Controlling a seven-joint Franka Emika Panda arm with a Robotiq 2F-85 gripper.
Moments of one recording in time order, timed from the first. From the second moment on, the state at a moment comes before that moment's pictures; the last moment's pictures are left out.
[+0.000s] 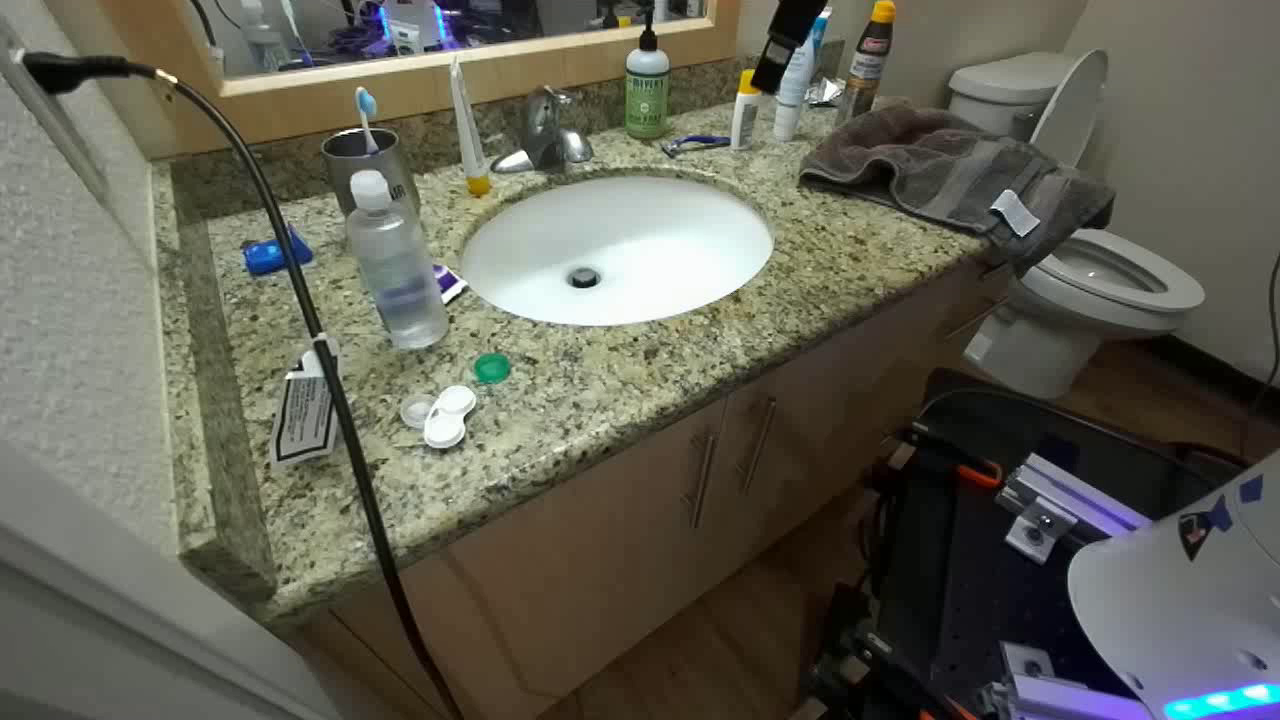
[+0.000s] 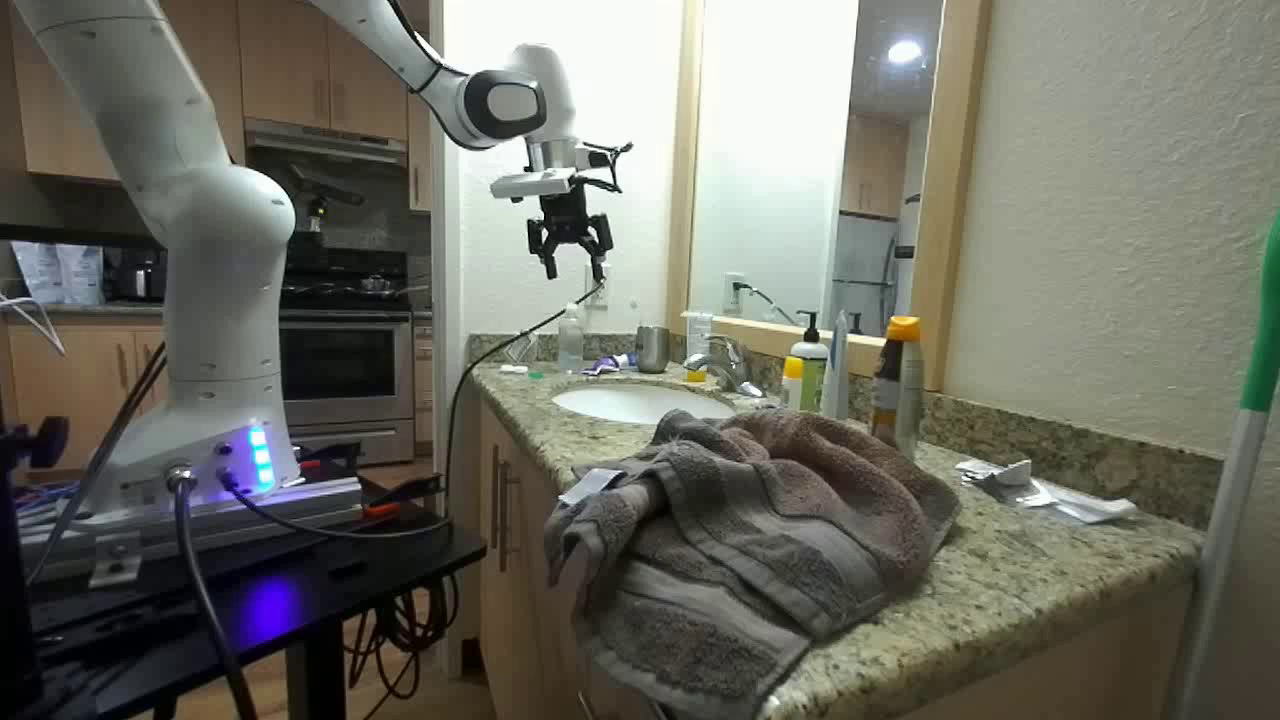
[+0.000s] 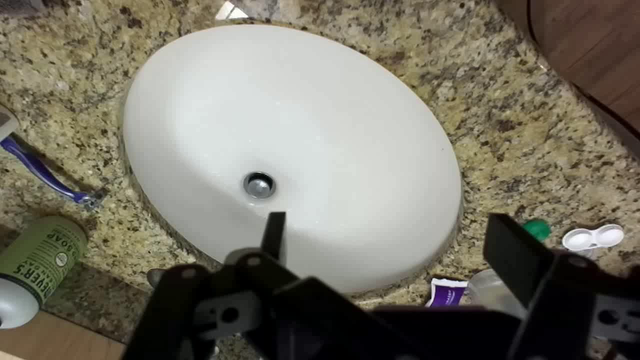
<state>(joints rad) -0.02 -0.43 -0.37 -2.54 -0.08 2.39 -0.57</state>
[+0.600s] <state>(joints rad) -0.02 -0.43 -0.33 -2.49 -0.06 2.32 -0.49</state>
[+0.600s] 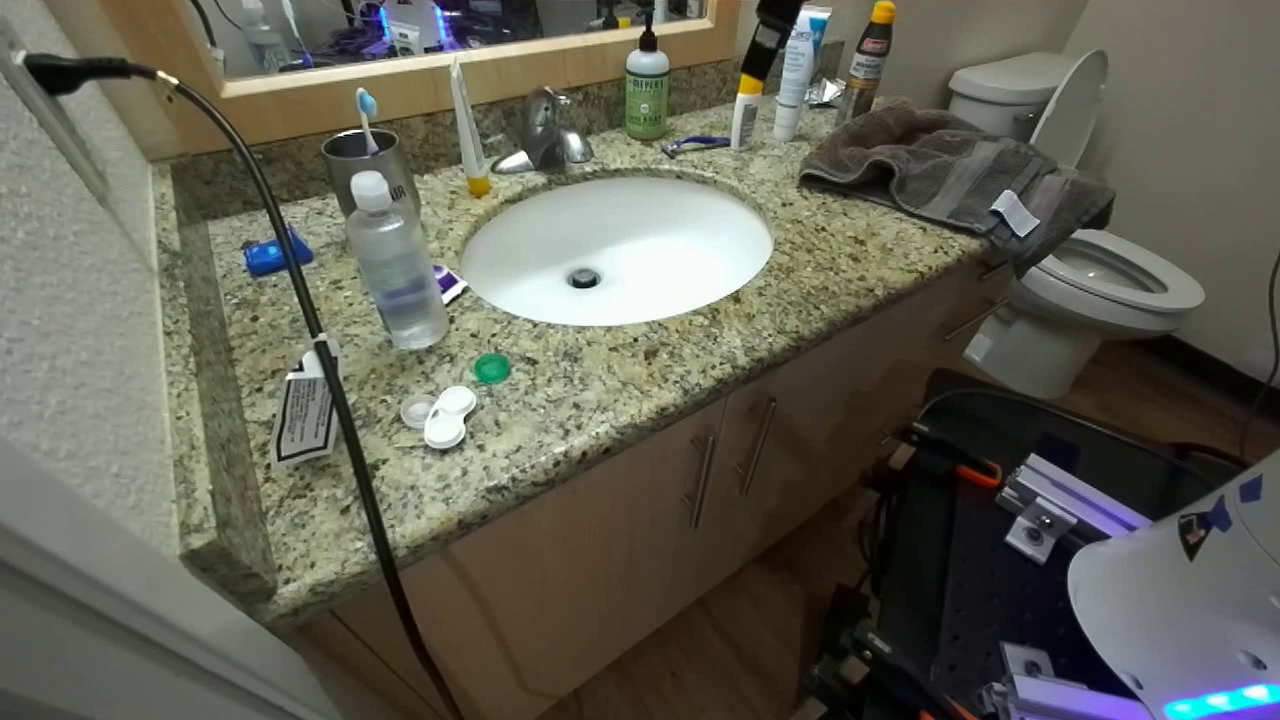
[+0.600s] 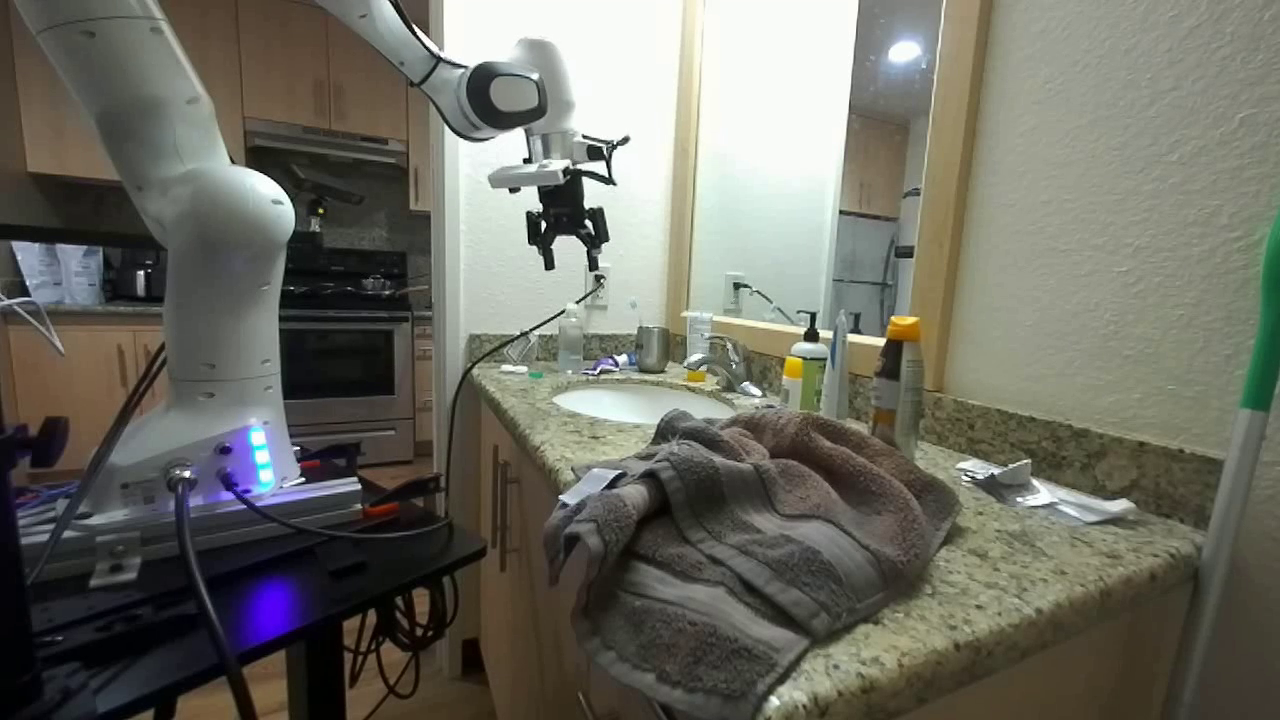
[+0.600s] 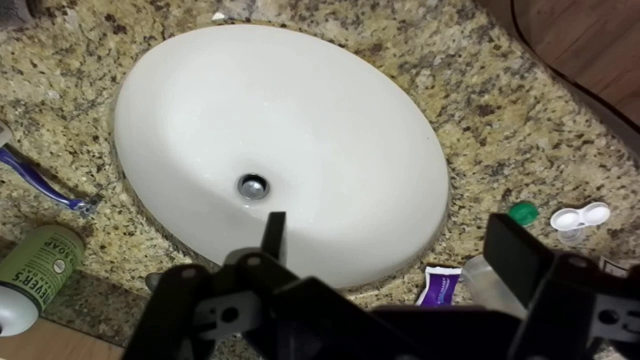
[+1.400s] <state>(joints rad) -0.02 -0.21 -0.26 -2.01 0.14 1.79 -0.25</state>
